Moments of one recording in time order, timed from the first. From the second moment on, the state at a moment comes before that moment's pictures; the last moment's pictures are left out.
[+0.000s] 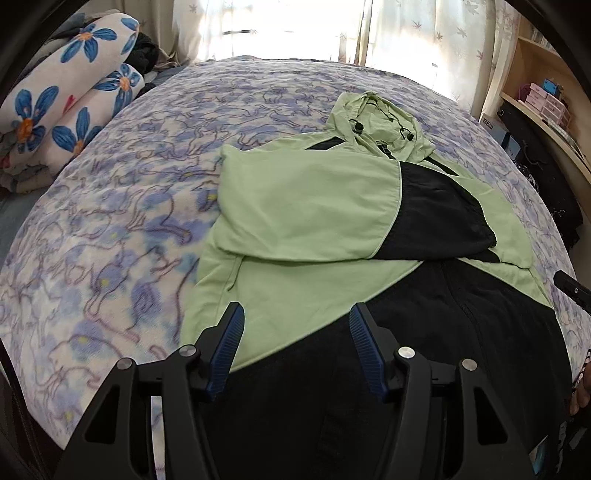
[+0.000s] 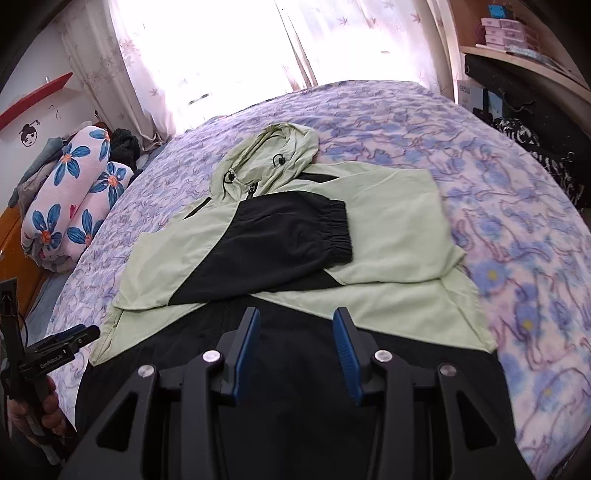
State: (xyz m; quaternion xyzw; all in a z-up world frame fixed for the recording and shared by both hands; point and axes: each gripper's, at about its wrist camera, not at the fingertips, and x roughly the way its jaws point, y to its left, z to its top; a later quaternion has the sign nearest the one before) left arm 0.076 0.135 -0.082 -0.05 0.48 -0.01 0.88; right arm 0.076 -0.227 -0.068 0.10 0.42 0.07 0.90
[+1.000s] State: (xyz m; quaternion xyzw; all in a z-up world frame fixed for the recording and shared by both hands) left arm -0.083 0.219 -0.146 -0.12 0.54 -0.05 0.83; right arm -0.045 -0.330 -0.079 0.05 0.50 -0.03 0.87
